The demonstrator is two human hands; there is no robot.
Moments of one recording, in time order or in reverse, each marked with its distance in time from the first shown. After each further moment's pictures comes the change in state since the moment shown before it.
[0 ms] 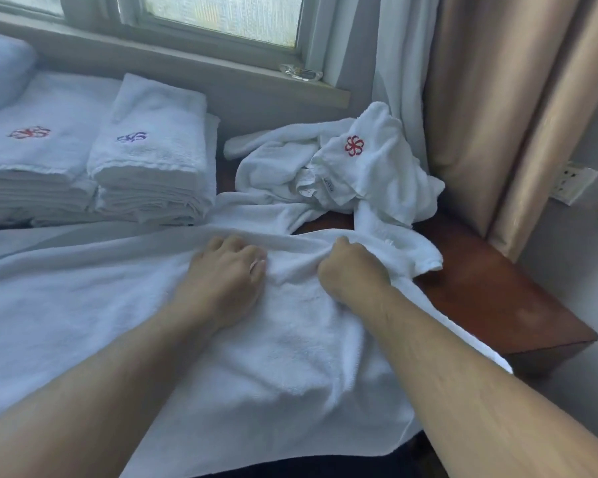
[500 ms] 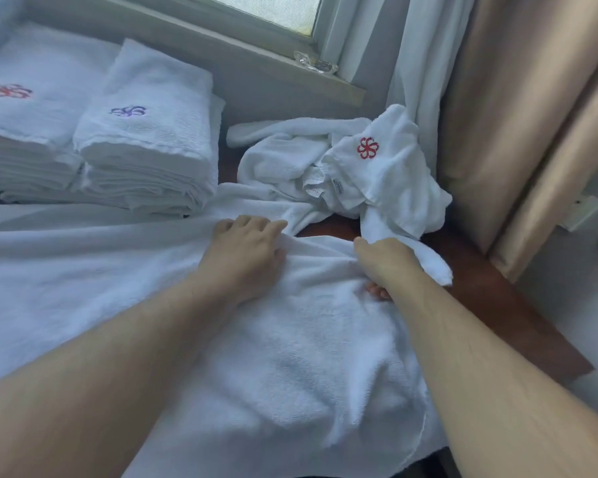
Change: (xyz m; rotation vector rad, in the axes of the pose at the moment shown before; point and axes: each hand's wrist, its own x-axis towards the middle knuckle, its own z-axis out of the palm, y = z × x) left_hand 0.050 0.006 0.021 0.046 0.083 0.091; right_hand 0.041 0.021 -0.024 0.225 -0.074 0.376
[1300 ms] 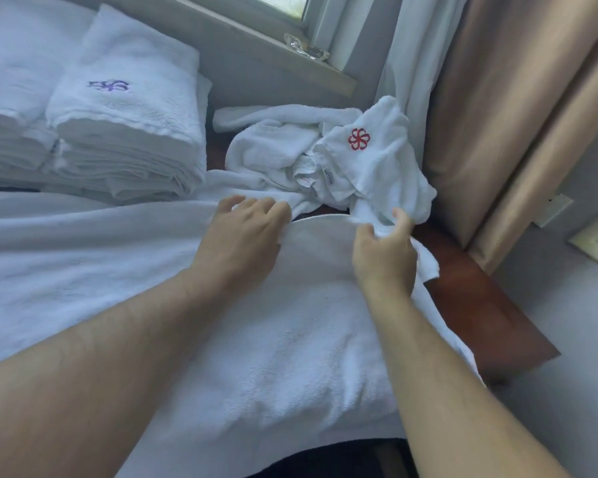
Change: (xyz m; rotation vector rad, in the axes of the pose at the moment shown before) left_hand -0.010 0.013 -0.016 -0.026 0.285 0.187; right_hand -0.024 0.009 0.023 0.342 0.587 -0.241
